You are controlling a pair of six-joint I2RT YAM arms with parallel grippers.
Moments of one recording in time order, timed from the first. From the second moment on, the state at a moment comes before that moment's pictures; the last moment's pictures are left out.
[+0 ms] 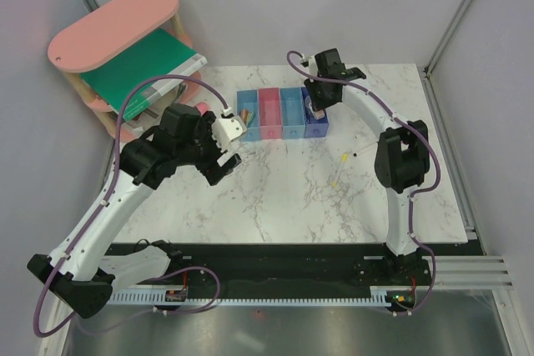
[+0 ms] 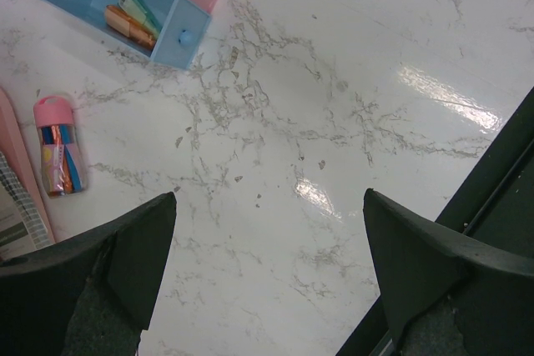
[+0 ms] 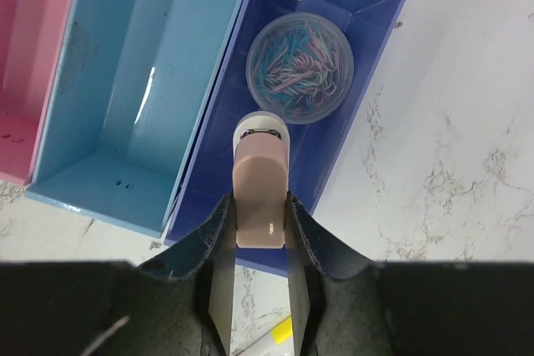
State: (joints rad) left arm -0.55 1.08 1.28 -0.94 0.18 0.49; right arm 0.35 2.13 1.93 -0.72 0.00 -0.08
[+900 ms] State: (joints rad) left arm -0.54 1.08 1.28 -0.94 0.18 0.49; right arm 0.36 2.21 1.87 -0.70 0.00 -0.14
